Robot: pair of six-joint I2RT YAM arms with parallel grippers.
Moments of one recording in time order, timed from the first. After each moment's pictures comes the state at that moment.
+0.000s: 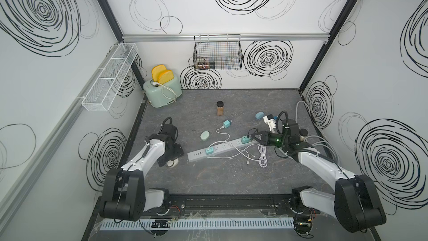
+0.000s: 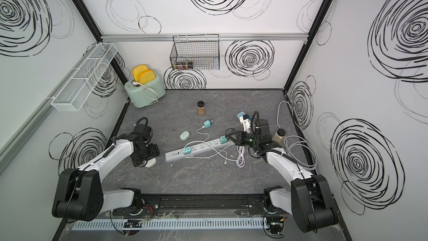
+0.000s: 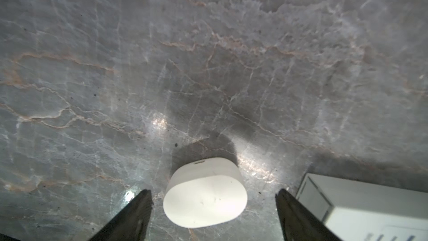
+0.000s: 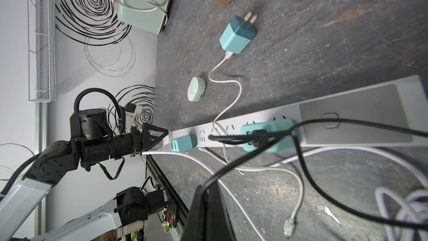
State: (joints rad) left arm -0.06 1.33 0.72 -0.87 -0.05 -0.61; right arm 0.20 1.19 0.56 0.04 -0.78 0.47
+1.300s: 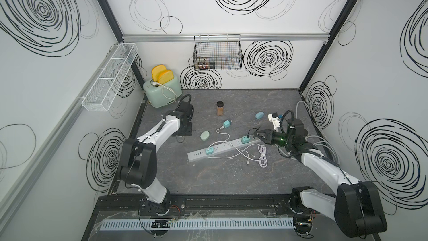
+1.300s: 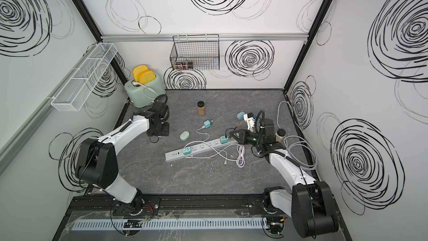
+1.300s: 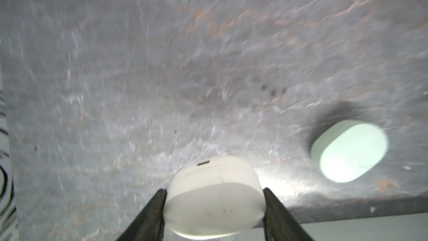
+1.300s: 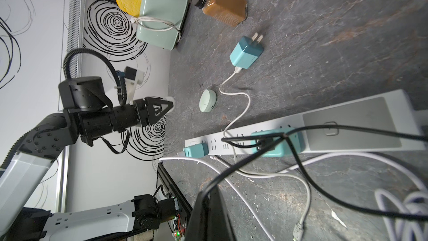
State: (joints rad) left arm -0.26 1.68 1.25 -0.84 -0.22 -0.25; right arm 0.14 1.14 0.56 0.04 -0.84 0.47
